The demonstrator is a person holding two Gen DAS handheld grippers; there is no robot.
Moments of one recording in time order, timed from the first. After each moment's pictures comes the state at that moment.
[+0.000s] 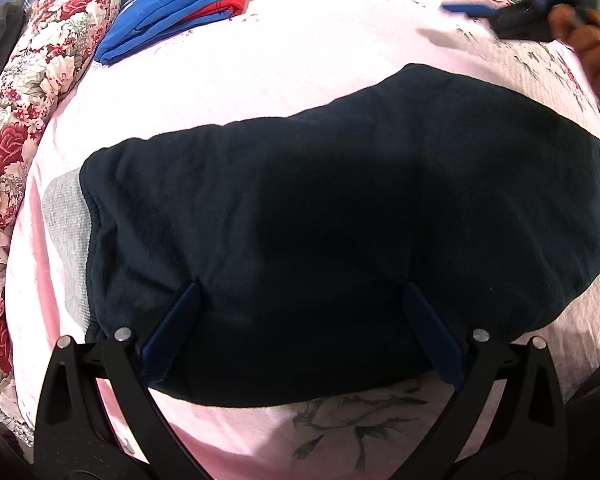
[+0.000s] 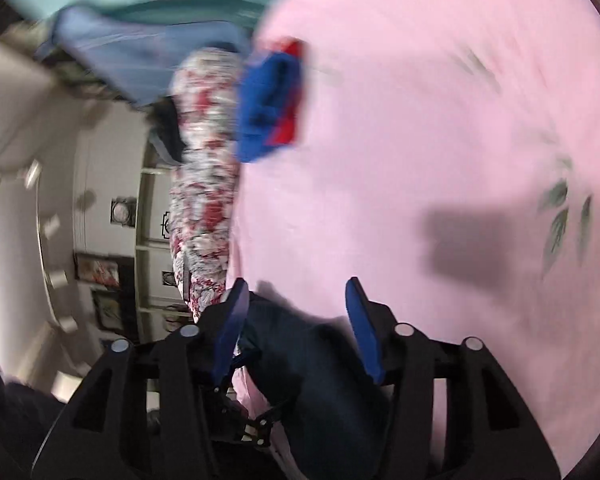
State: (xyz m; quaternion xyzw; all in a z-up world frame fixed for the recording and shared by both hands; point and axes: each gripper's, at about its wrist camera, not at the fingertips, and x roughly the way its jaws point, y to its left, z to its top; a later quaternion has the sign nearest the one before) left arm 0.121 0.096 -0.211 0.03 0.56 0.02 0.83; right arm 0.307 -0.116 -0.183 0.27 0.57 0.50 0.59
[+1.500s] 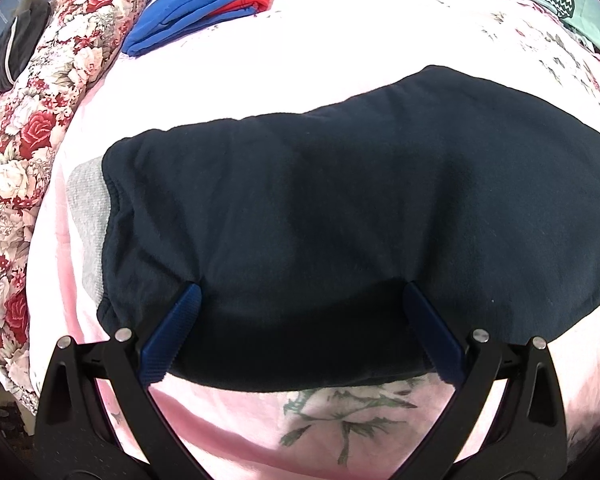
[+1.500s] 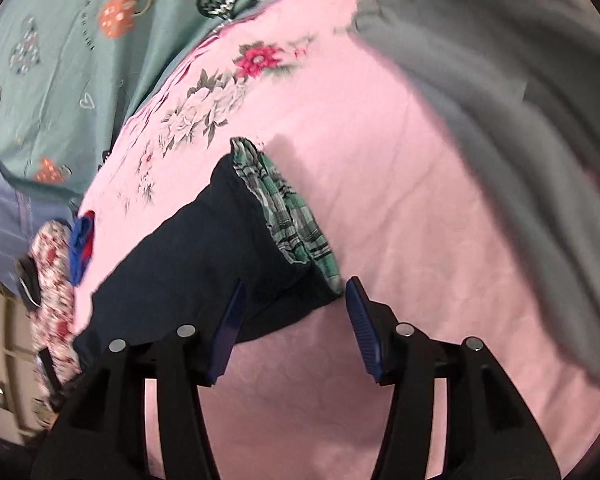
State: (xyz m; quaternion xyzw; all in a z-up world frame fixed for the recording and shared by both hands) left arm 0.115 0.077 -0.199 0.03 0.57 0.08 0.82; right arm 0.081 -0.496 -0.213 0.34 0.49 0.03 0.80
